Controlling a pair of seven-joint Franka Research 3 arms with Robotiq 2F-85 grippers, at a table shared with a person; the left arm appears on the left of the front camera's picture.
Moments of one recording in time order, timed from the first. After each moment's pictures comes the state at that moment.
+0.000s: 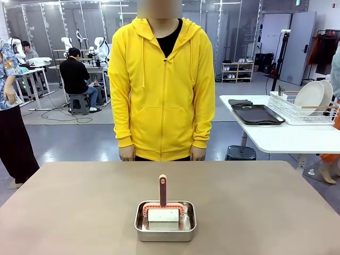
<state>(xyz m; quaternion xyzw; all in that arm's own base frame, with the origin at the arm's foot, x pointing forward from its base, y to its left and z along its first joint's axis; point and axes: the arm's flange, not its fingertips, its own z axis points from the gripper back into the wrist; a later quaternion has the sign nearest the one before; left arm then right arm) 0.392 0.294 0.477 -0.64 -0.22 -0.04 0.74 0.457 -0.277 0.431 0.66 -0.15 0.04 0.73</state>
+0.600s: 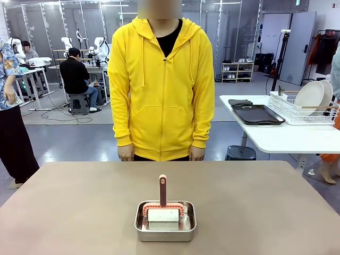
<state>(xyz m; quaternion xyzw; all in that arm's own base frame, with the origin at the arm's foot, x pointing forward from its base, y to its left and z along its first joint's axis) 0.392 0.294 0.477 -0.64 -0.22 -0.04 0.74 0.457 -0.277 0.431 0.66 -0.15 0.04 0.73</state>
